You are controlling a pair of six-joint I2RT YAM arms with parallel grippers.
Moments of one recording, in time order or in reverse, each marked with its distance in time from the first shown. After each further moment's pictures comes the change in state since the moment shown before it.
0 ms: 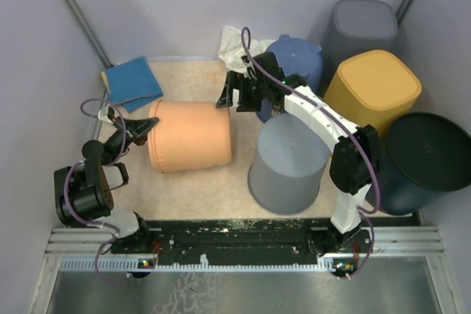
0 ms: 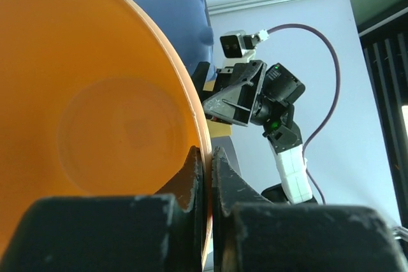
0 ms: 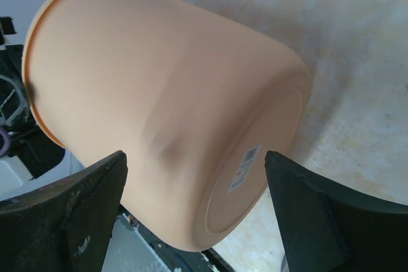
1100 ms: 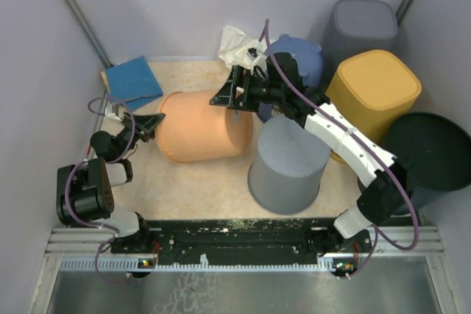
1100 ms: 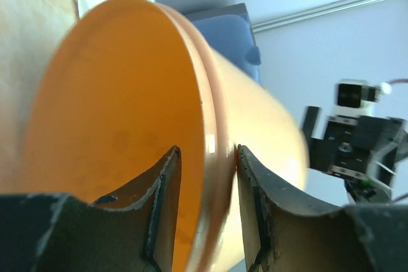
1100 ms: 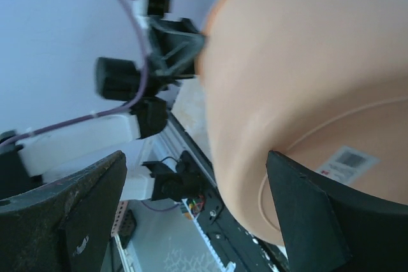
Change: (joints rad) left arm -0.080 -0.006 0.008 -0.172 -0.135 0.283; right arm 0.065 -0.281 -0.181 0.185 -0.095 0.181
